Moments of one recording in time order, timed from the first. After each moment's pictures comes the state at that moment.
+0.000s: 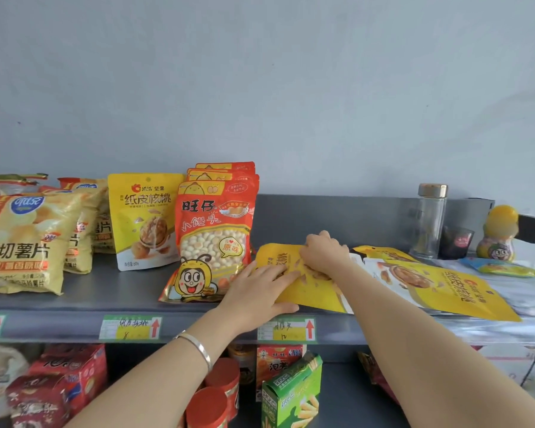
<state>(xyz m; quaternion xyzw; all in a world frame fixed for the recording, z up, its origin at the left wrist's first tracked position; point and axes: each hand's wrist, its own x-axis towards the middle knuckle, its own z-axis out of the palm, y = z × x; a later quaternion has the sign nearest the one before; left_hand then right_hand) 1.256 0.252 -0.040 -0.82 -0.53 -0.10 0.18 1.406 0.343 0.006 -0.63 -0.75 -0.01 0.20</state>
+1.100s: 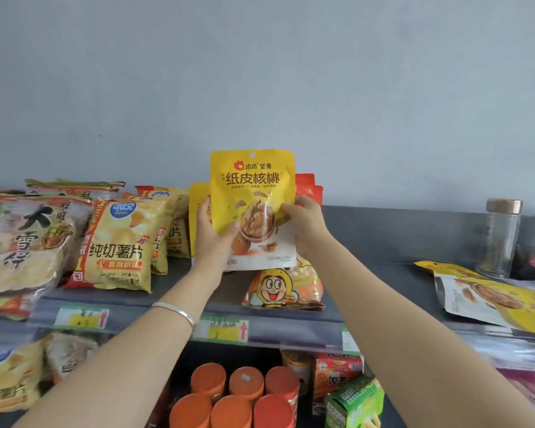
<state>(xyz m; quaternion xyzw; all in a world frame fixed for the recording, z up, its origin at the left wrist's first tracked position) 1.095 0.224 0.022 -0.48 -0.45 -0.74 -0.16 1.238 0.277 0.069 -0.32 -0.59 0.46 0.58</state>
